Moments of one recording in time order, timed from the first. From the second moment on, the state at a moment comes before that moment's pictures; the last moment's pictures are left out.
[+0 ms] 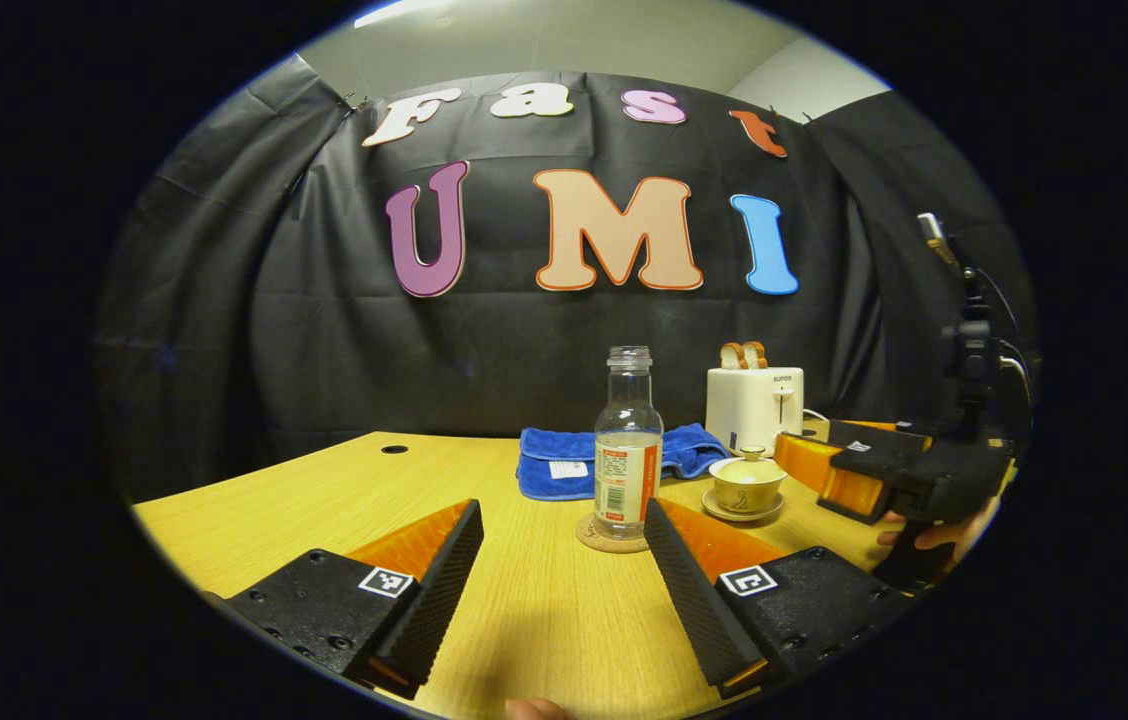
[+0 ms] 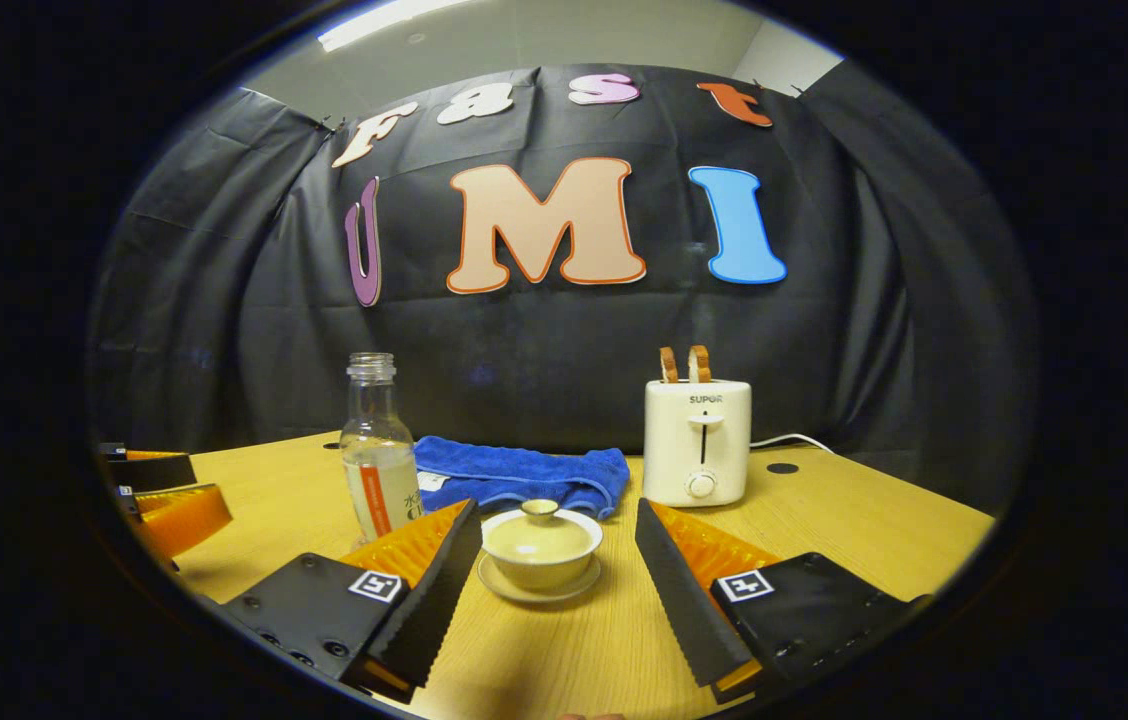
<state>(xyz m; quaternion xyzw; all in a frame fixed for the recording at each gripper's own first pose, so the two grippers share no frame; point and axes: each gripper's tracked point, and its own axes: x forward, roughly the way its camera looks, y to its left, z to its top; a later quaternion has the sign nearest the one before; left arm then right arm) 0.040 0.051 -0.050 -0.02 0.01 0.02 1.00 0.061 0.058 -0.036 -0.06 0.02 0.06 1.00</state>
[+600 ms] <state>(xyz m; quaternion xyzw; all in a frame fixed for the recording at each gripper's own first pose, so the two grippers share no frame) 0.015 -0.009 -0.047 -0.02 0.01 0.02 1.00 -0.045 0.053 -0.030 -0.06 0.01 0.03 1.00</state>
